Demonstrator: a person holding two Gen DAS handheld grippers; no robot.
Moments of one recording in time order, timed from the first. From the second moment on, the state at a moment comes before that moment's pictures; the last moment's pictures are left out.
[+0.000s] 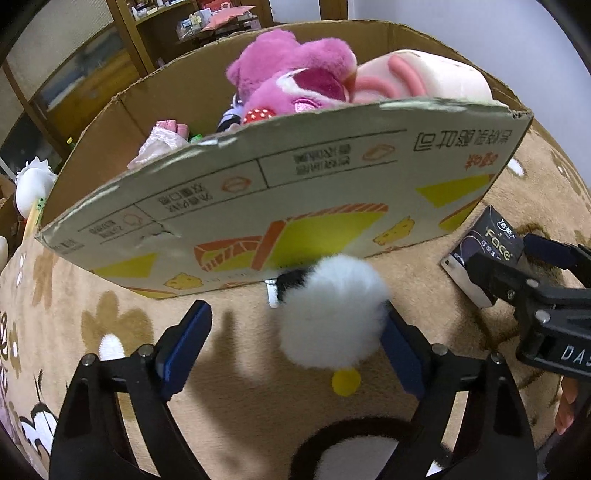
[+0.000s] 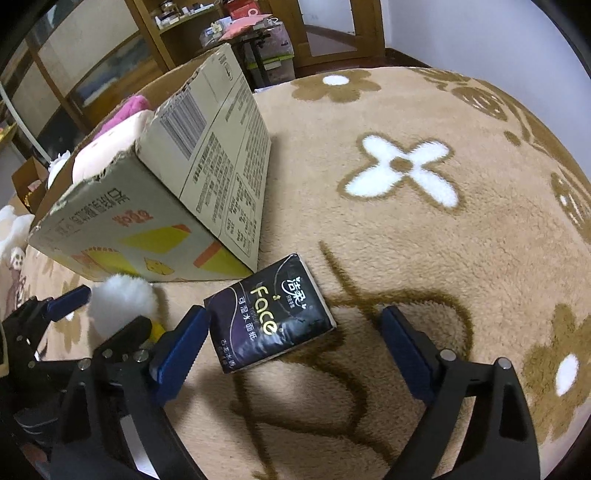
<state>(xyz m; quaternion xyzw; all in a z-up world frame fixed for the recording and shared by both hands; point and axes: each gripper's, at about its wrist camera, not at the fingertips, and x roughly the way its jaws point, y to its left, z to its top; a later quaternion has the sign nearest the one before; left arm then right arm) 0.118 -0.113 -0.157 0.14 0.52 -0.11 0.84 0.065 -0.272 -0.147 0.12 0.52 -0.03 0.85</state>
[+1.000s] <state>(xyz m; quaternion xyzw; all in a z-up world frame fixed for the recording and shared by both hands) 0.120 -0.098 -0.153 0.10 0.54 -0.15 0.82 0.063 -0.247 -0.143 0.01 0.53 -0.02 0.85</state>
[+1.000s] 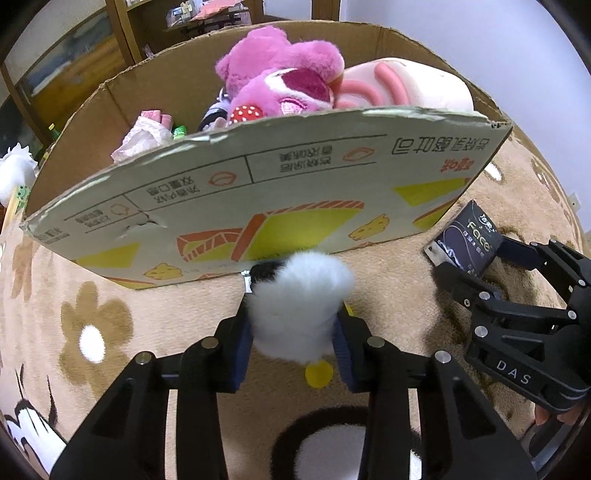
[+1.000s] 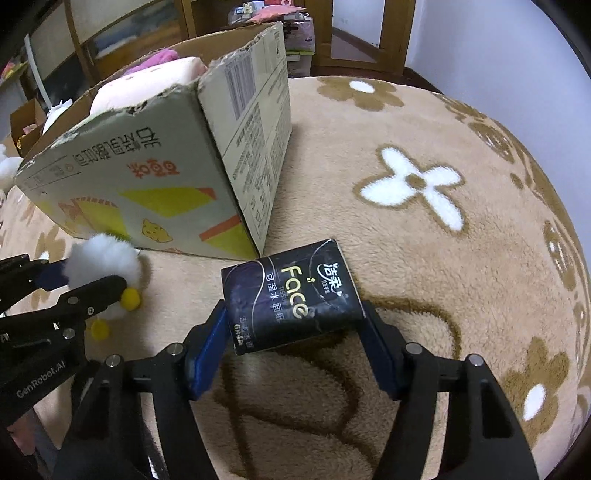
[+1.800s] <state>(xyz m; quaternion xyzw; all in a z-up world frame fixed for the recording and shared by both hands) 0.084 -0.087 -0.108 0.08 0.51 -0.15 0.84 0.036 -0.243 -0.104 0.04 0.49 -0.01 0.87</state>
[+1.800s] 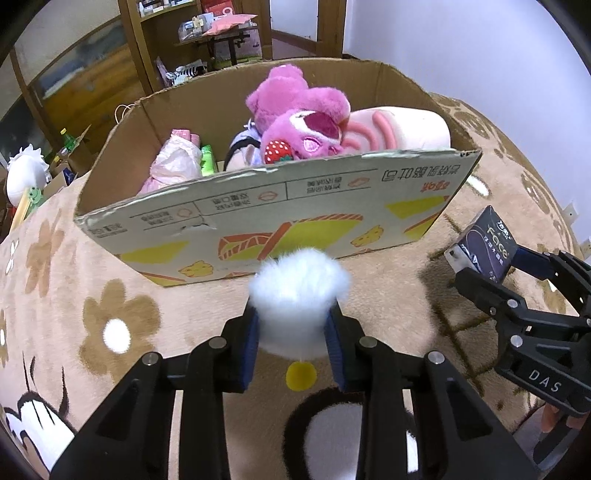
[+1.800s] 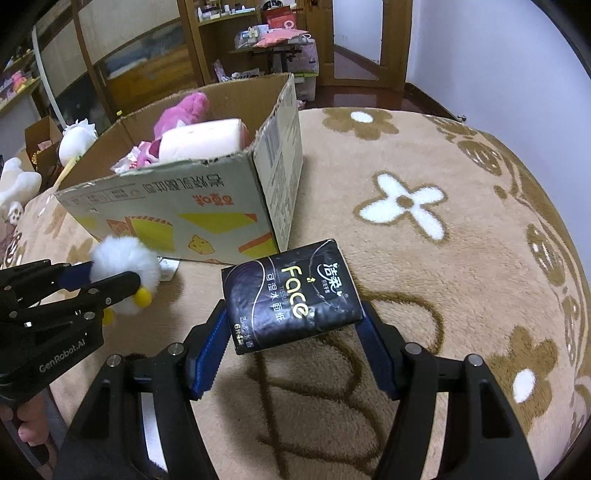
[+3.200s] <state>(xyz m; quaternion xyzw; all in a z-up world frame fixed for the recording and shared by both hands) 0.055 -0.032 0.048 0.07 0.28 -0.08 0.95 0.020 -0.204 0.021 0.03 0.32 0.04 0.95</state>
